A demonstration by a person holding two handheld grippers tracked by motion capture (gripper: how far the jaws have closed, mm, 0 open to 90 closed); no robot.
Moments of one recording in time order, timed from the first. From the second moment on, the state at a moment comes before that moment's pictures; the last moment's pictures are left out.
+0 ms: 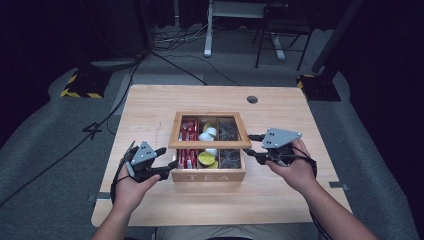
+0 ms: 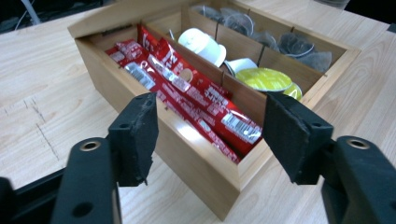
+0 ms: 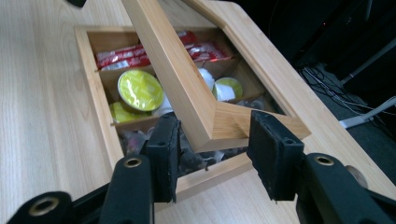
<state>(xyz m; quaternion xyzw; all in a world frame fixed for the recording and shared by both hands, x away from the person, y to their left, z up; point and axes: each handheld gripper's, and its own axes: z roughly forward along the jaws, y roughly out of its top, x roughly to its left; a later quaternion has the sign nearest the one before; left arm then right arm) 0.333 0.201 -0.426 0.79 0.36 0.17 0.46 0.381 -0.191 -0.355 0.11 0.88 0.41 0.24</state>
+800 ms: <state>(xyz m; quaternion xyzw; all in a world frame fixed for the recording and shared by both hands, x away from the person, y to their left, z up) 0.323 0.217 -0.440 0.79 0.39 0.17 0.45 0.434 -0.195 -0.303 0.14 0.84 0.47 0.22</state>
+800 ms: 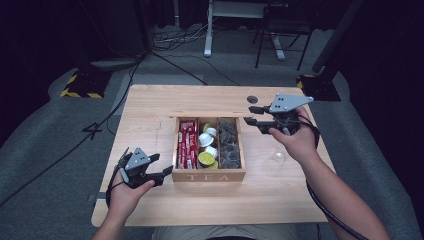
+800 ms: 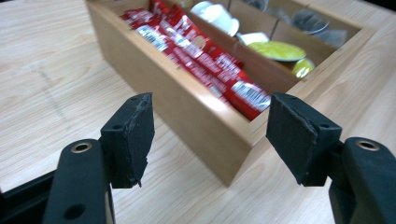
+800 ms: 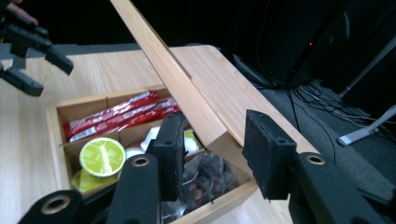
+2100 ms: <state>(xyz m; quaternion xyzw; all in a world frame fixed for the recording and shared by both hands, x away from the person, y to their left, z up) 0.322 0.224 -0.450 0.78 0.40 0.16 0.45 0.549 -0.159 -0.274 0.25 0.79 0.51 0.24</state>
